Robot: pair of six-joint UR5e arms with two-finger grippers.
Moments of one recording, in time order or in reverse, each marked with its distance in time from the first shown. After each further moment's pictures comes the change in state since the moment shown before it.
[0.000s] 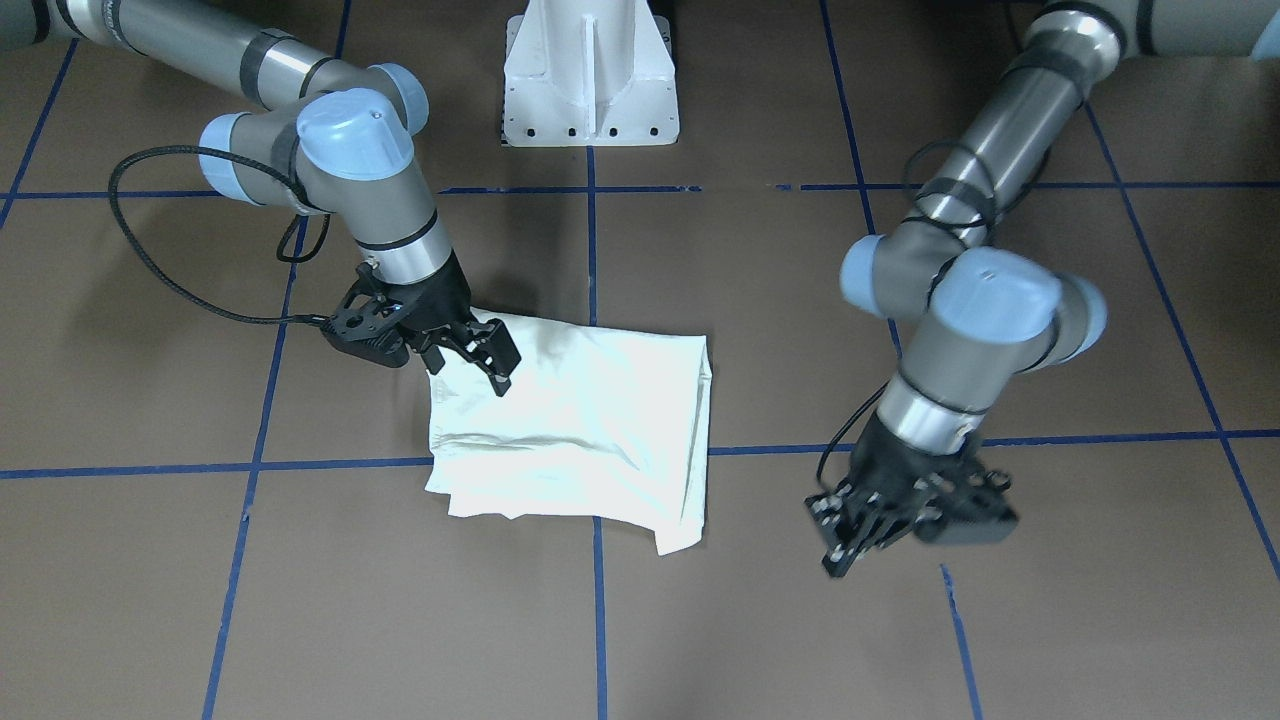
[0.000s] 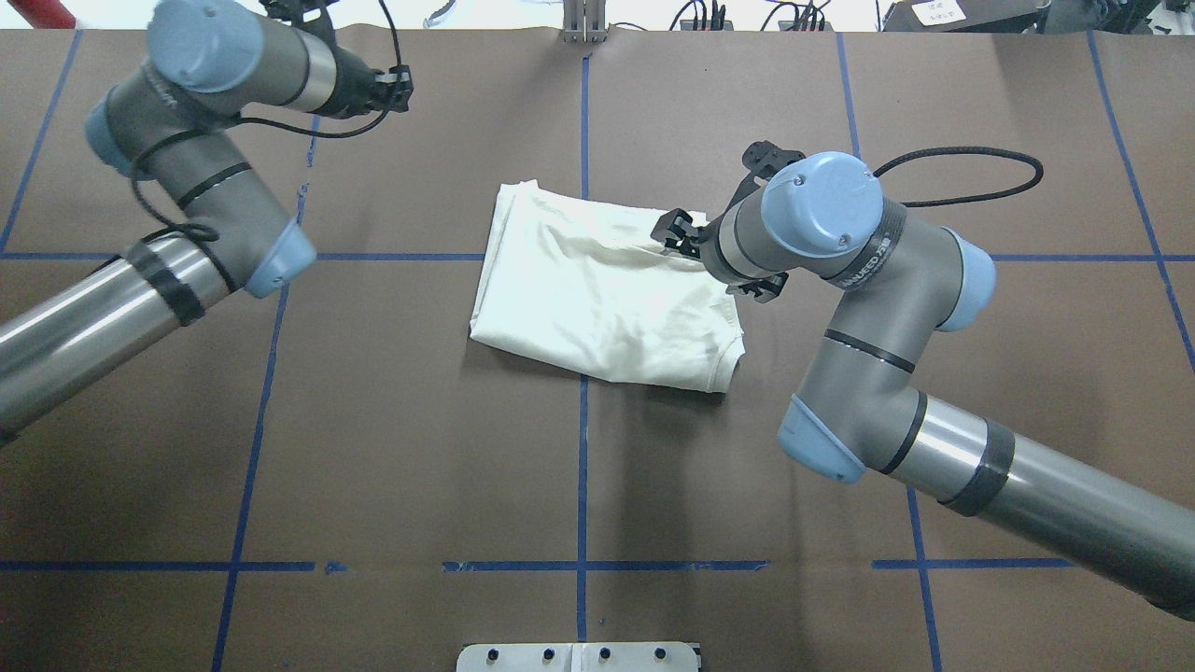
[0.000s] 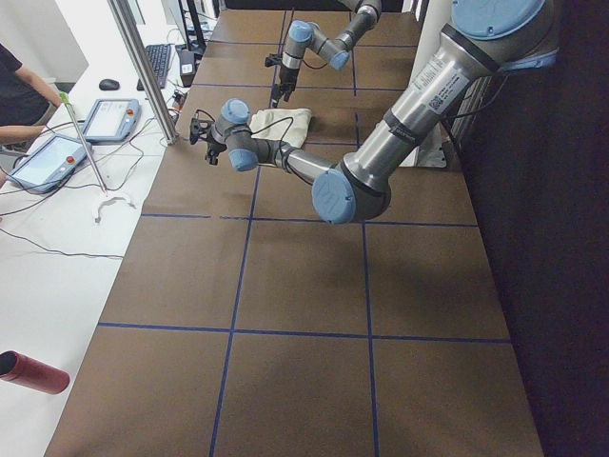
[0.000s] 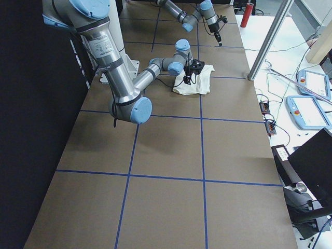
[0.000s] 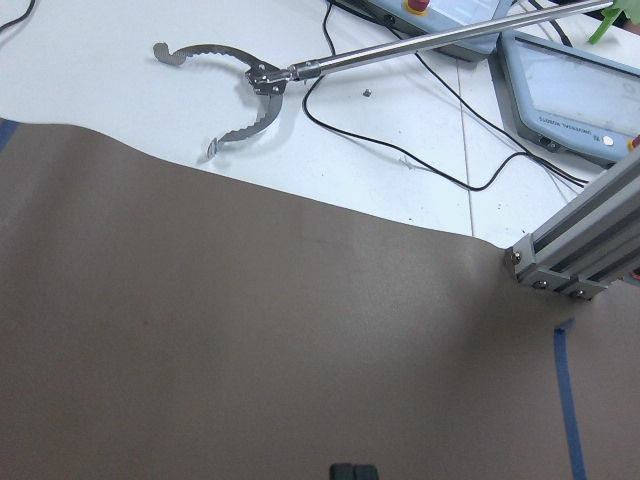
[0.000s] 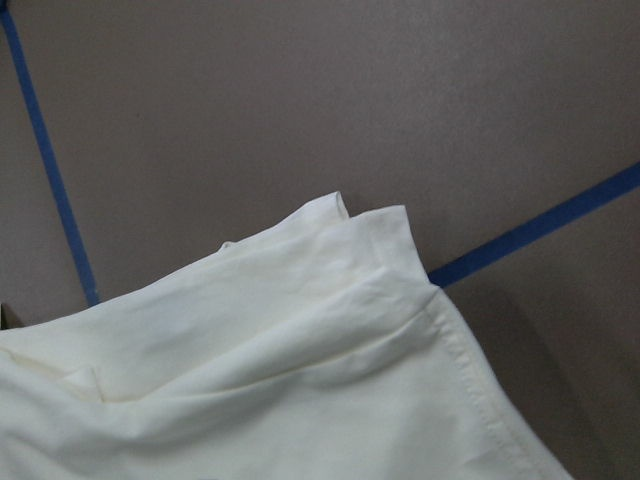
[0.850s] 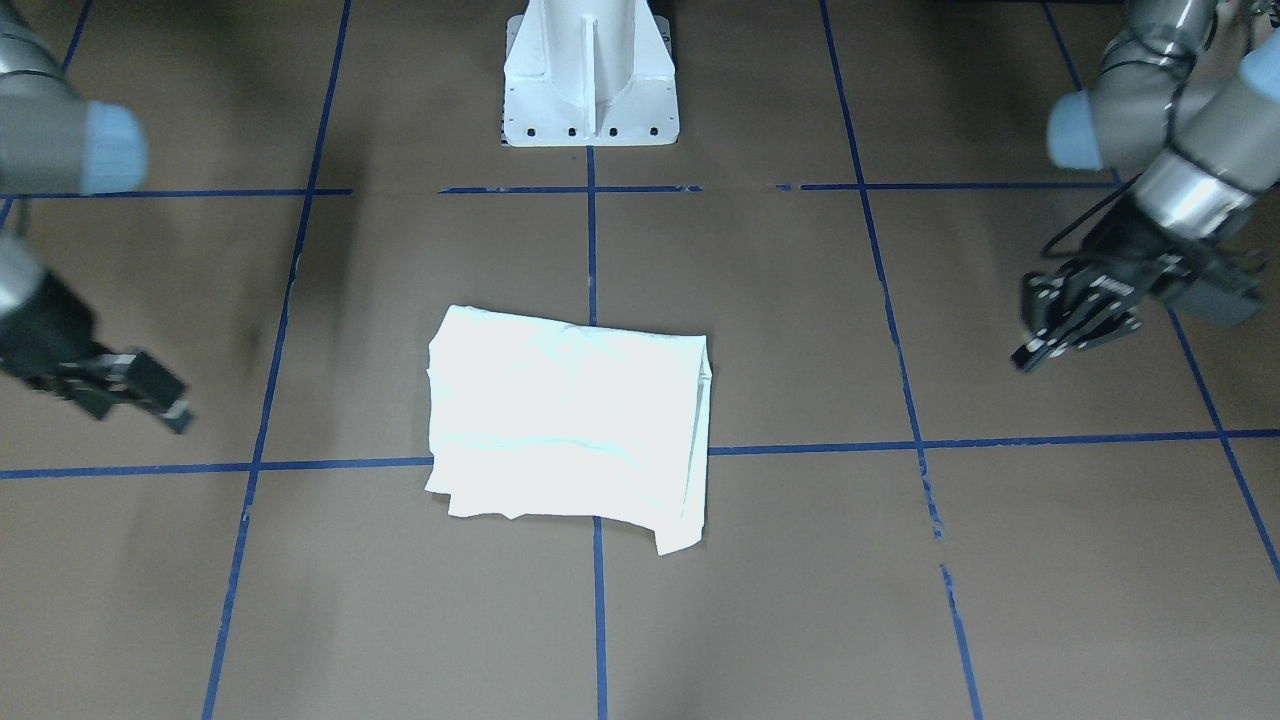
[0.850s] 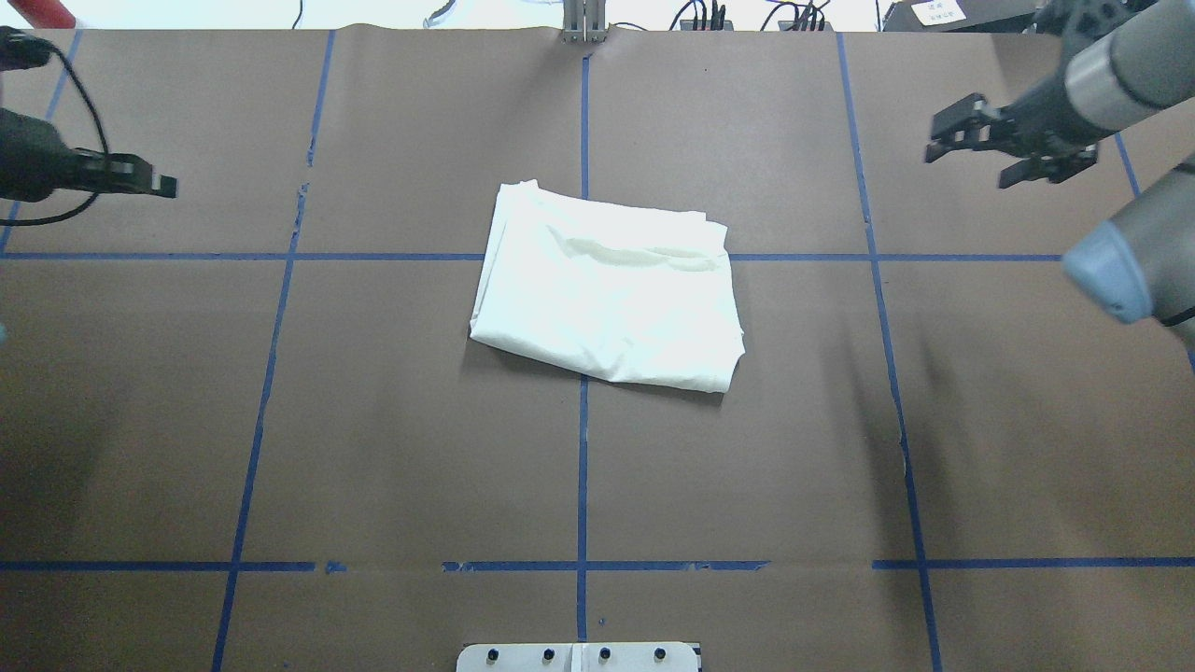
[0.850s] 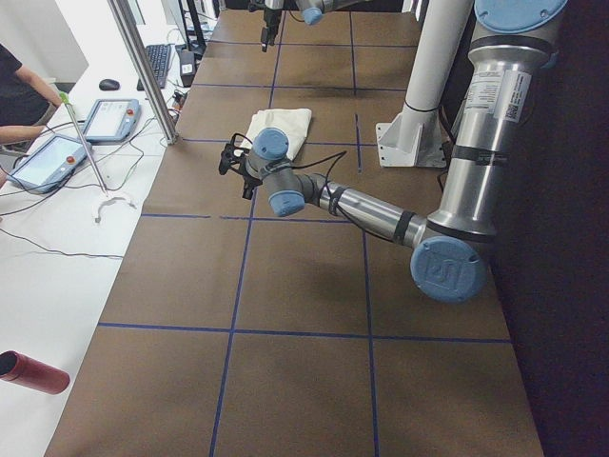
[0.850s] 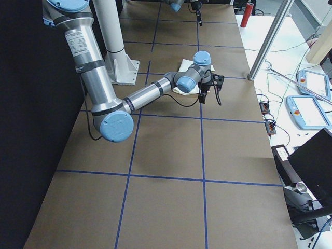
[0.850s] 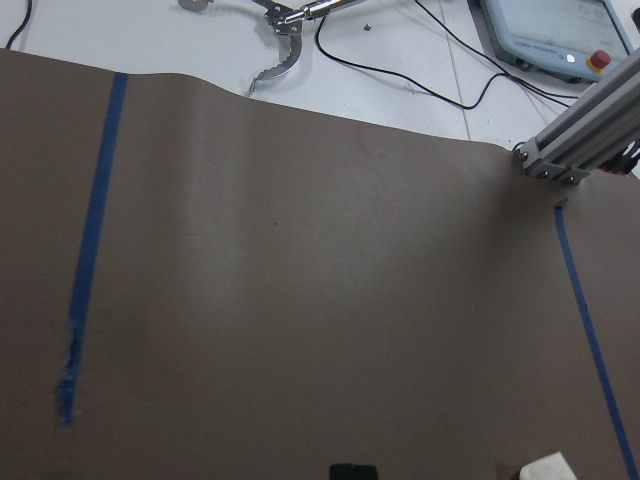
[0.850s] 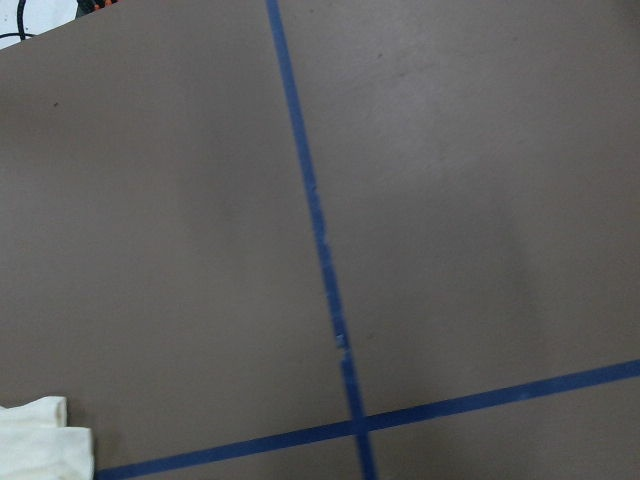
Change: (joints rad) left arm -0.221 0.545 -0.517 0.048 -0.345 0.335; right arm 0.518 -0.275 0.074 -0.035 0.460 -0.662
